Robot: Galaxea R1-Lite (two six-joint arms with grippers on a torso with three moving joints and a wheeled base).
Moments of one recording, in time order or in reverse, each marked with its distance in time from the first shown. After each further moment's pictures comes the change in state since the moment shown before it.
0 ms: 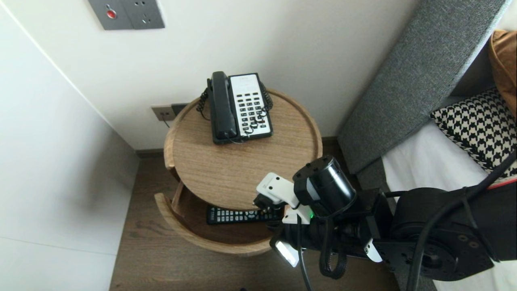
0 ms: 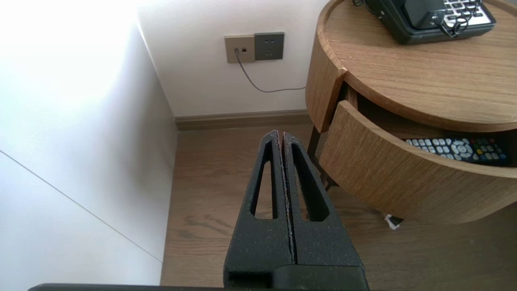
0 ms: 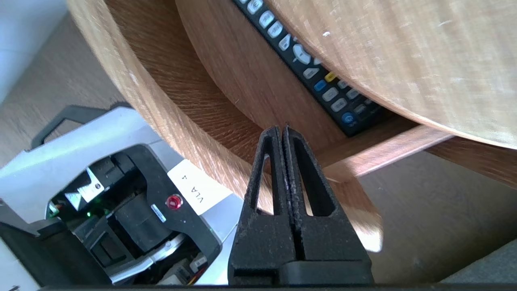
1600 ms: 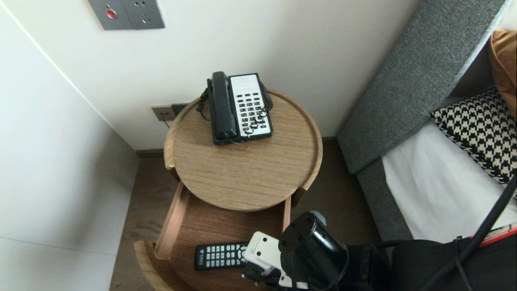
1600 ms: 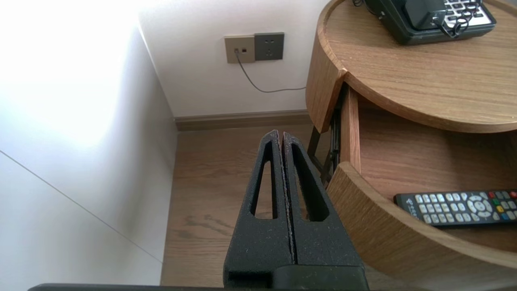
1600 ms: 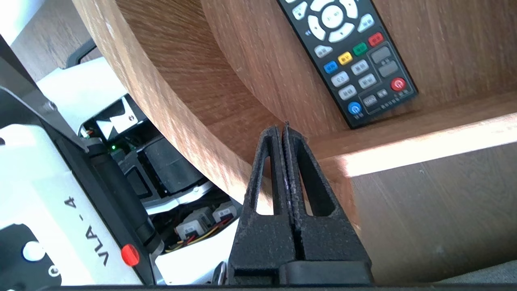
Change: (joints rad) left arm 0.000 0.000 0.000 -0.001 0.000 0.000; right arm 0.159 0.009 0.162 -0.001 0.005 0.026
